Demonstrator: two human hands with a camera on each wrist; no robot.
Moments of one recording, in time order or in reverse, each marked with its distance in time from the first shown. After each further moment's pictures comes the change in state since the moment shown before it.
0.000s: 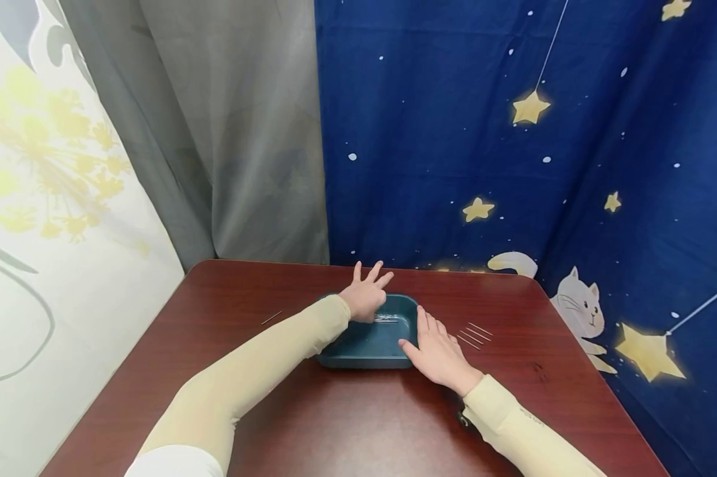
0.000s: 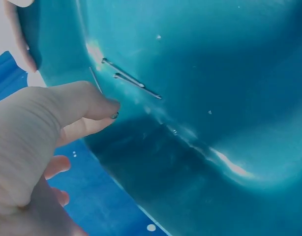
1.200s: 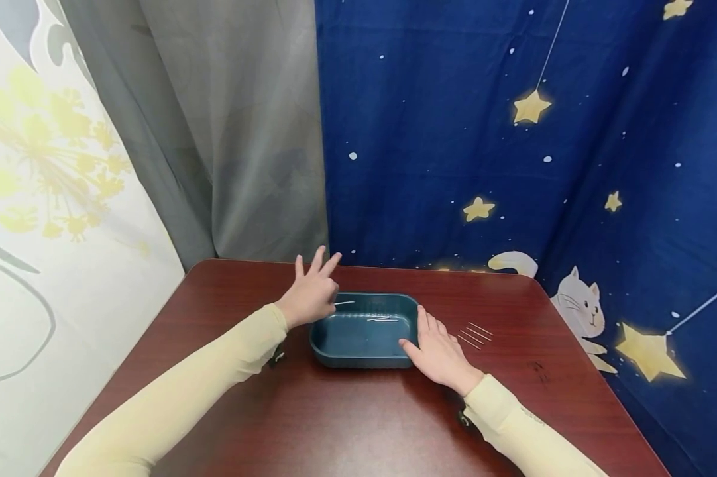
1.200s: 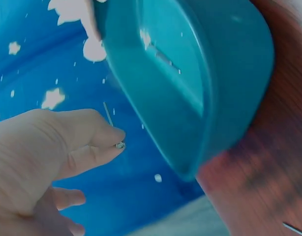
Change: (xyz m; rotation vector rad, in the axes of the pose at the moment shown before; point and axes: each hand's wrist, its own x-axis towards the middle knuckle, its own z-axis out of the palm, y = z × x) left_hand -0.100 -0.053 -0.020 -0.199 0.257 -0.184; right_hand 0.000 -0.001 -0.001 0.012 0.019 -0.015
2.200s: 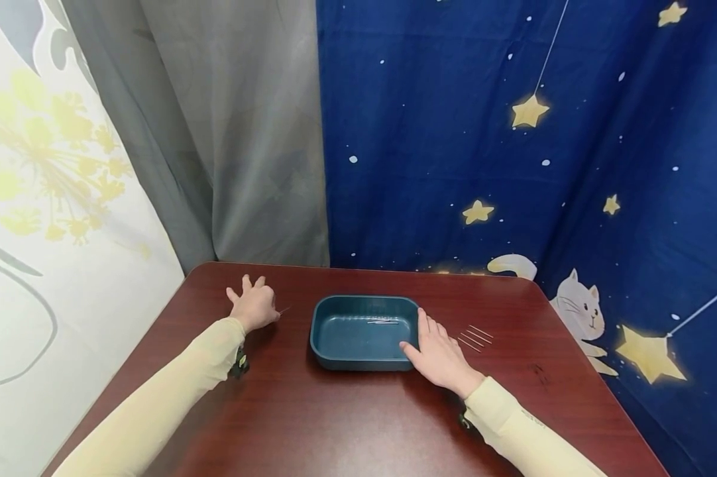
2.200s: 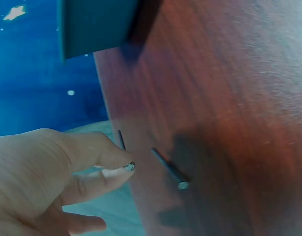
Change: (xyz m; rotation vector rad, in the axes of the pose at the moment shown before) left_hand -0.062 -0.096 0.032 -0.203 -0.111 -0.467; right_hand 0.000 0.001 0.002 -0.003 -0.014 0.008
